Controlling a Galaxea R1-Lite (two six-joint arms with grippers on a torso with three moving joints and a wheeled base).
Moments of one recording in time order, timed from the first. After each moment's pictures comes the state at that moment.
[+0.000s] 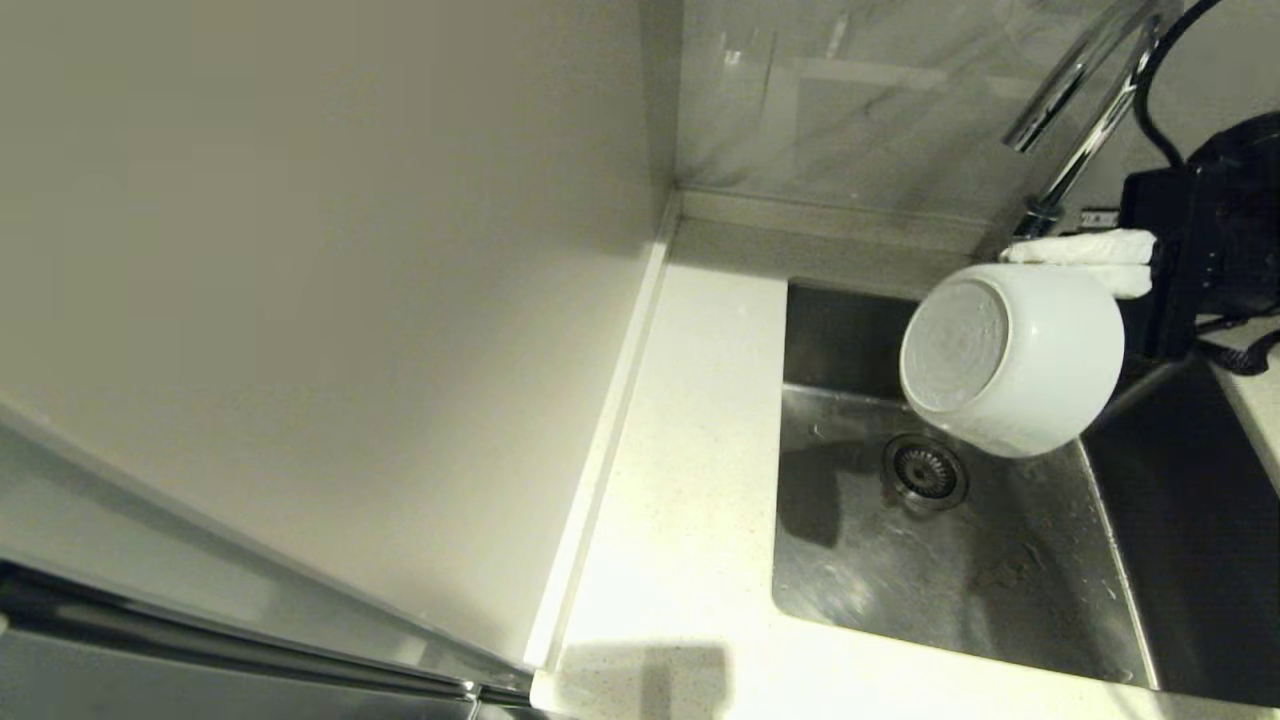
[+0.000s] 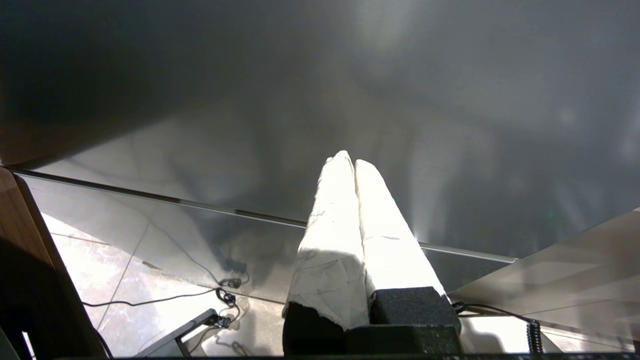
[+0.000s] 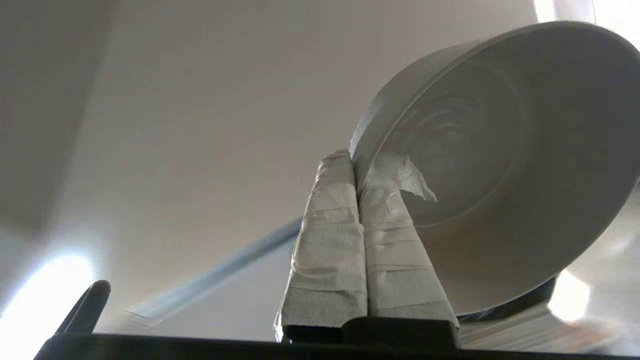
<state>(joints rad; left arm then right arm) 0.00 0.00 0.00 -0.01 0.00 0.00 -0.11 1.84 -1.85 0.83 1.52 0.95</state>
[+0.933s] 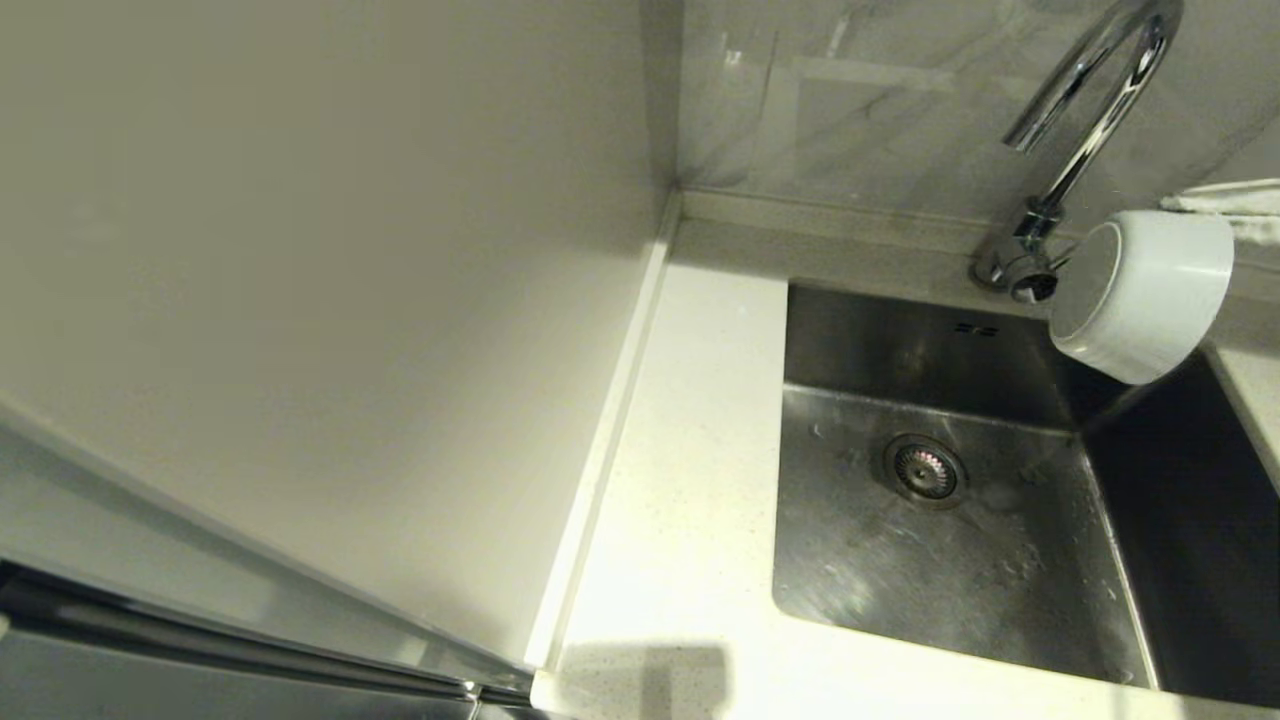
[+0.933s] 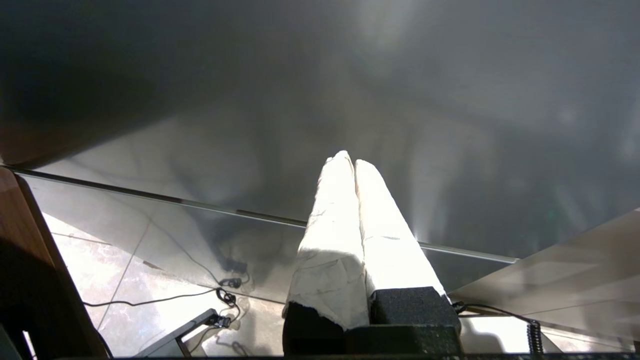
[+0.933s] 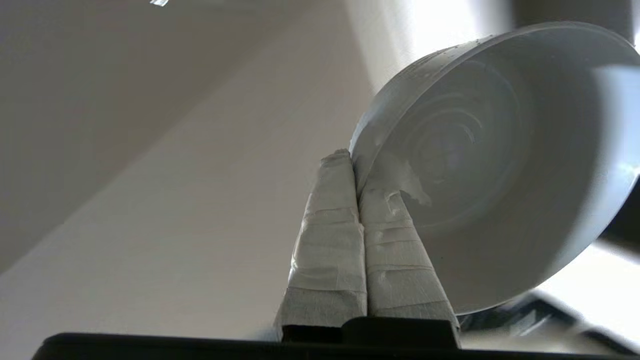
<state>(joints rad) 0.00 0.00 0.00 -0.01 0.00 0.00 -0.42 1.65 -1.69 0.53 1.23 1.02</state>
